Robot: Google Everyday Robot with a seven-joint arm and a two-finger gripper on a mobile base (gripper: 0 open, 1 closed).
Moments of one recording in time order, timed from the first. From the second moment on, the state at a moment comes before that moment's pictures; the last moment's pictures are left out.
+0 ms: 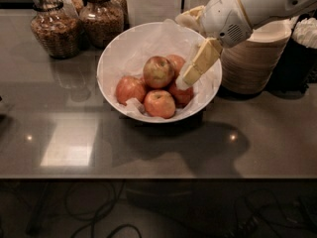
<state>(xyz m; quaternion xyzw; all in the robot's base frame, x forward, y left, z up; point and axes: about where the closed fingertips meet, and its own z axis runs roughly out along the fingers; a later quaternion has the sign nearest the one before) 0.545 -0.049 0.982 -0.65 0.63 0.22 0.37</state>
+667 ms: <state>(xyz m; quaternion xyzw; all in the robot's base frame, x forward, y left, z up) 0.560 -0.023 0.948 -0.67 0.62 0.21 0.34</state>
